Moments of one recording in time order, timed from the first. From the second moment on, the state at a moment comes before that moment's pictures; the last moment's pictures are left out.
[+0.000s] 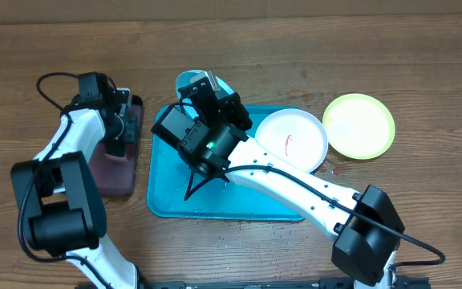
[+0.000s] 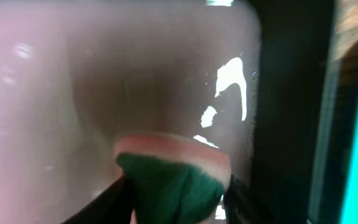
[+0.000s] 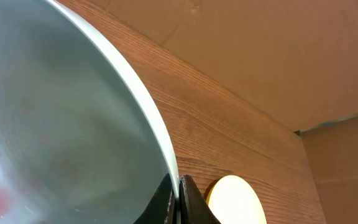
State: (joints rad) left arm 0.17 1.94 1.22 -0.56 0.02 0.19; right arm 0.96 1.97 1.76 -0.93 1.05 0.32
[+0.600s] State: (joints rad) left arm 0.18 1.91 1.22 -0.65 -0.07 0.21; right arm 0.96 1.97 1.76 -0.93 1.05 0.32
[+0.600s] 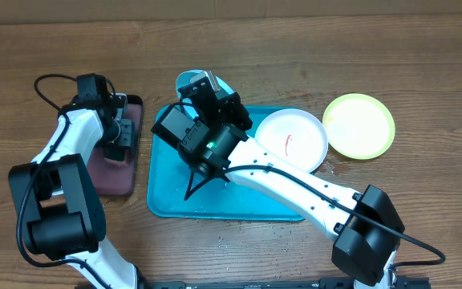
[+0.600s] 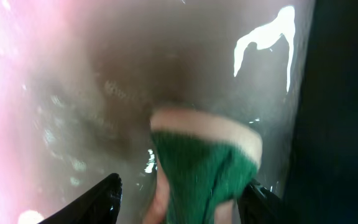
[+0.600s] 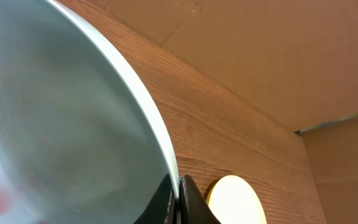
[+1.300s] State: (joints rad) left arm 0.18 1.90 1.22 -0.80 -0.08 0.16; right arm 0.96 1.97 1.76 -0.93 1.04 0.32
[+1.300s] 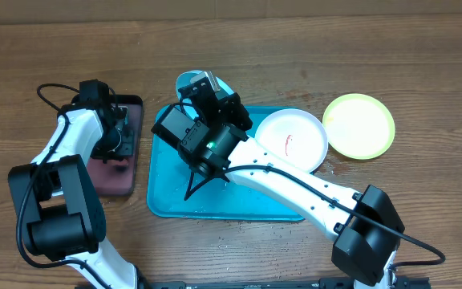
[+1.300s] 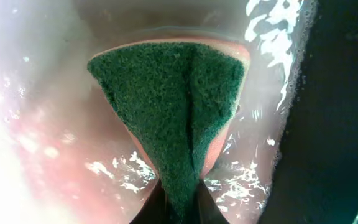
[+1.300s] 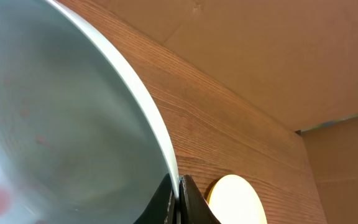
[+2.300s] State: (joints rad) left arm 0.18 1.82 1.32 -0.86 -0.02 0.11; right arm 0.52 1.87 1.76 -1.06 0.36 0.64
